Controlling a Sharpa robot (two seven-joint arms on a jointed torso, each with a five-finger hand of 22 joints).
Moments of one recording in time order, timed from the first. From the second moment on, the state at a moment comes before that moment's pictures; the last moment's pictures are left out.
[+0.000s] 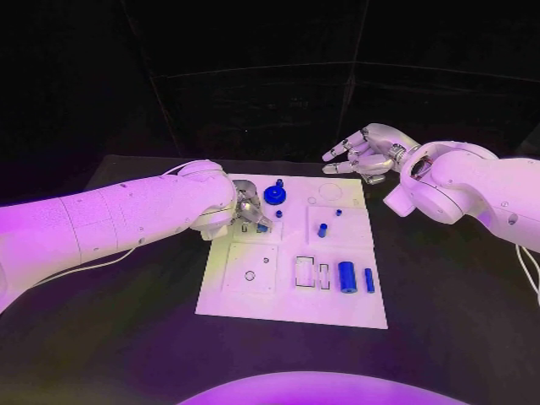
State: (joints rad) left arm 1.28 -0.56 -0.13 1.26 -0.99 0.06 -0.55; left_hand 1.17 -0.11 0.55 0.16 0.12 0.89 0.05 0.70 0.49 1.27 -0.03 1.07 0.94 1.47 -0.09 1.57 1.31 0.09 1.45 0.02 1.32 1.17; right arm 1.33 -0.78 -0.05 1.45 -0.79 -0.23 -0.02; right_hand 1.35 -0.03 0.04 0.04 0.30 0.93 0.16 0.08 0.07 1.32 0.07 1.23 1.24 1.46 0.00 1.44 1.31 0.05 1.42 0.09 1.40 1.20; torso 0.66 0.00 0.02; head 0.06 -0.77
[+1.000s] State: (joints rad) left arm 1.27 -0.58 -0.13 1.27 -1.01 0.08 -0.57; left_hand 1.13 -0.13 0.58 0.15 0.18 0.88 0.04 0.73 0.50 1.28 -0.03 1.07 0.94 1.47 -0.09 1.57 1.31 0.09 1.45 0.01 1.33 1.18; right arm 1.33 -0.78 -0.05 1.44 -0.80 -0.23 -0.02; right_hand 1.35 -0.03 0.04 0.04 0.30 0.93 0.16 0.08 0.07 1.32 0.07 1.23 1.24 1.46 0.00 1.44 1.31 0.05 1.42 0.09 1.40 1.20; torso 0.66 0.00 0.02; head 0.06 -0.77
